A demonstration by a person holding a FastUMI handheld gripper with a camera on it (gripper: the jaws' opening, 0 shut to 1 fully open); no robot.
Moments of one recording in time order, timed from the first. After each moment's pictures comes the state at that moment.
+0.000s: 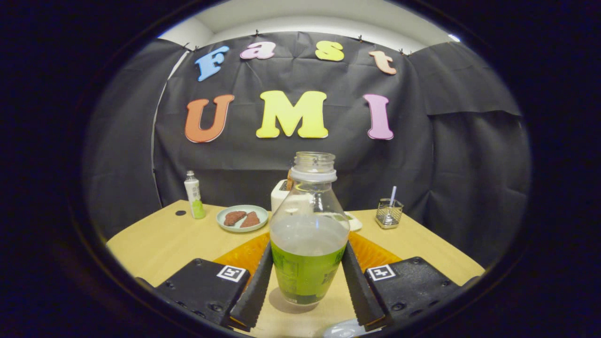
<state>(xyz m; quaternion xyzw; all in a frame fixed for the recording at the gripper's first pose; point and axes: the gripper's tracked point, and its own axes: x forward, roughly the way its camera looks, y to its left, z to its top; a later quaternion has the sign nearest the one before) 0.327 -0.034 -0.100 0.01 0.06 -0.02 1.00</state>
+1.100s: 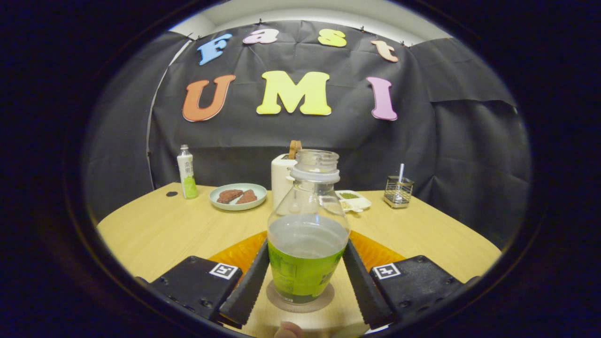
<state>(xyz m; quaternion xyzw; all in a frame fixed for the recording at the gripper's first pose) 0.356 -0.023 -0.171 0.00 0.08 -0.03 1.00</state>
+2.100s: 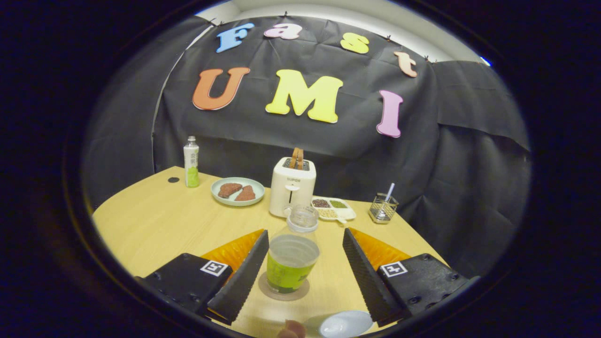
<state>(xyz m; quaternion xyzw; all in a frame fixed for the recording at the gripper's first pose) 0.304 -0.037 -0.111 -0.08 0.12 -0.05 0.99</state>
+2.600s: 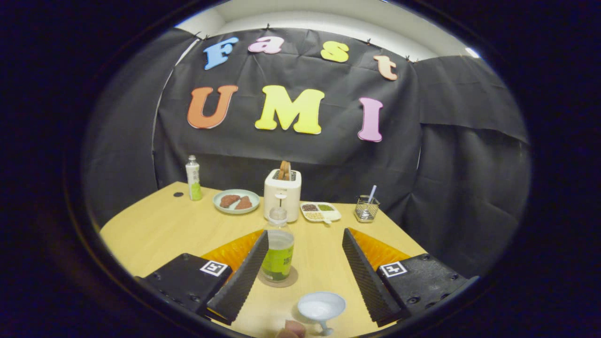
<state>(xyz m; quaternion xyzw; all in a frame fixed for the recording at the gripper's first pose) 0.226 -0.048 -0.074 -0.02 0.08 -0.04 1.00</state>
